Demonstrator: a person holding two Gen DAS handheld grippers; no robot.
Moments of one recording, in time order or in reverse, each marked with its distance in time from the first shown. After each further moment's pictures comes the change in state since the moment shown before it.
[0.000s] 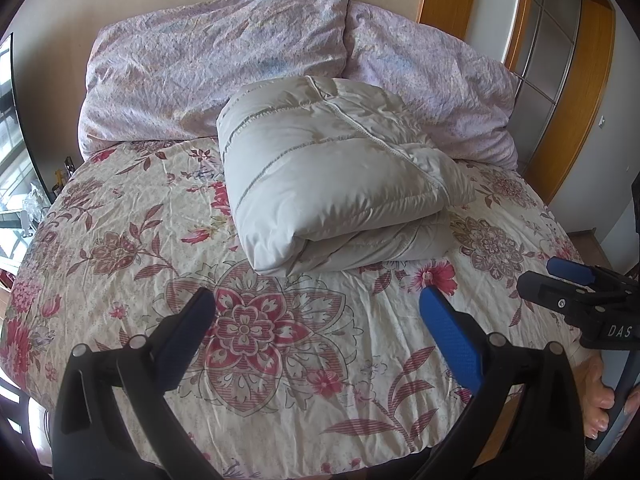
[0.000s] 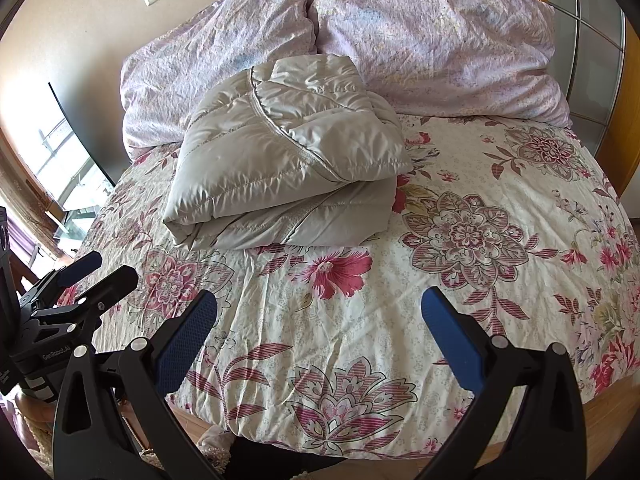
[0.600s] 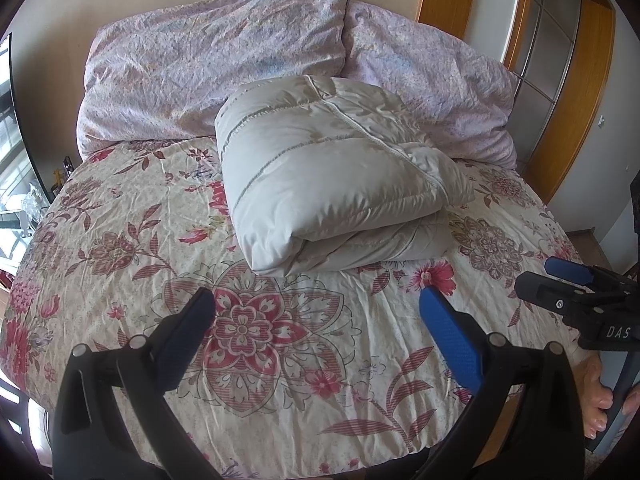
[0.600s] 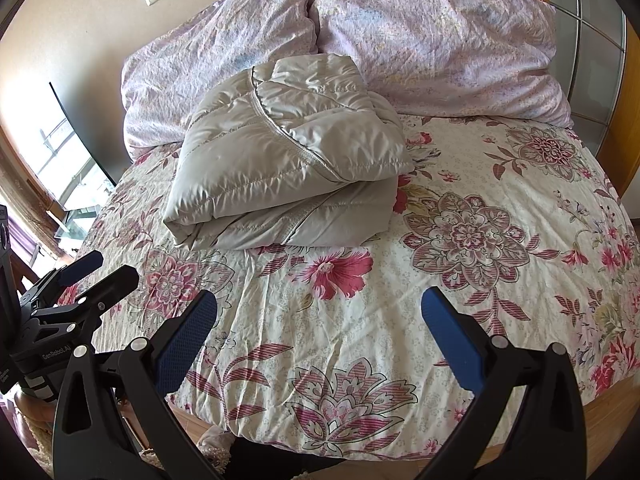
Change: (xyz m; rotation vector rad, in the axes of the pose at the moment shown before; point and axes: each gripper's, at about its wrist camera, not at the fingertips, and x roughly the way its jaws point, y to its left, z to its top) left arm 0.001 -0.001 0.000 0.000 0.004 -0.007; right arm 0.000 0.001 0.000 0.001 0.002 0.001
